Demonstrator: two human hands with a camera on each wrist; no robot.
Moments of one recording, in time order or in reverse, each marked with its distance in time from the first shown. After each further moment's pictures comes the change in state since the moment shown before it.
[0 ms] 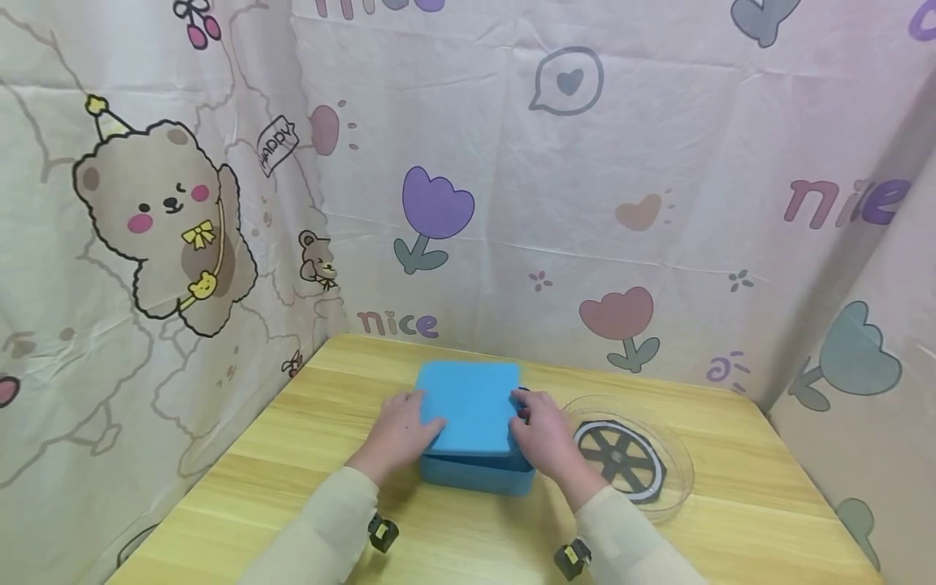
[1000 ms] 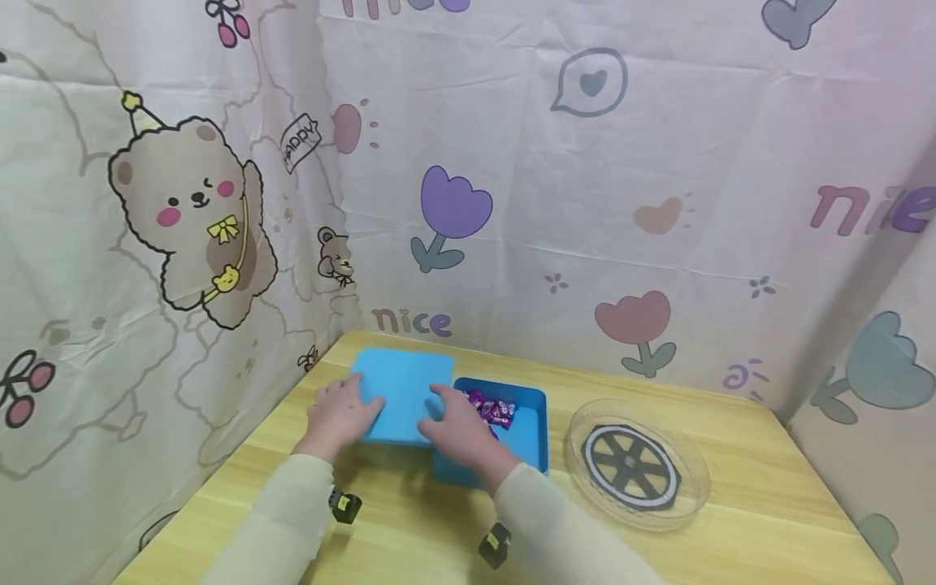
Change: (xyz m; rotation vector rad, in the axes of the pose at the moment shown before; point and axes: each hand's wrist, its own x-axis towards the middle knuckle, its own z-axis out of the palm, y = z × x) left_hand -0.001 -0.076 -0.067 0.141 0.070 -0.194; right_hand 0.019 -0.094 0.090 0.172 -0.257 -0.045
